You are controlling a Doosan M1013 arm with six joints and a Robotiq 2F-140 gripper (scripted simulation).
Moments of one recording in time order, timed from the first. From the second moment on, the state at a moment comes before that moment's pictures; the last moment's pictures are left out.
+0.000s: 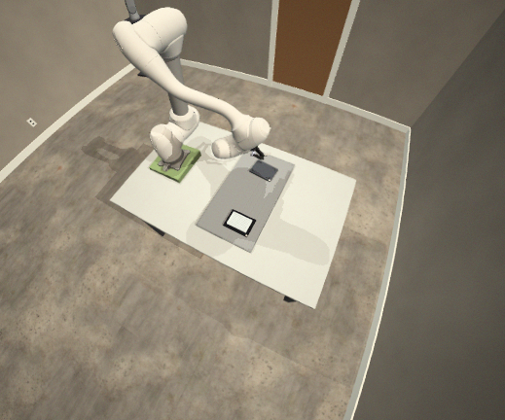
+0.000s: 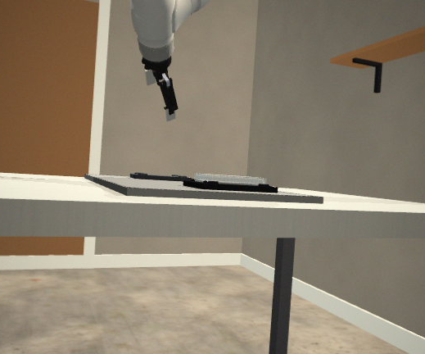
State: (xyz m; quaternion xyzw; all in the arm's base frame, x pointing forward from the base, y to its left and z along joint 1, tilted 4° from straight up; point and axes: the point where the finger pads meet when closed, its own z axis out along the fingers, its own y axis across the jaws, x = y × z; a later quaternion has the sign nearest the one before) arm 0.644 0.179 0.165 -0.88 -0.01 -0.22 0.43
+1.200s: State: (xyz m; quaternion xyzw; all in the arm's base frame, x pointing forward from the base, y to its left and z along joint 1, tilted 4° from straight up) arm 0.633 0.072 0.101 -0.94 -0.01 -0.11 0.32
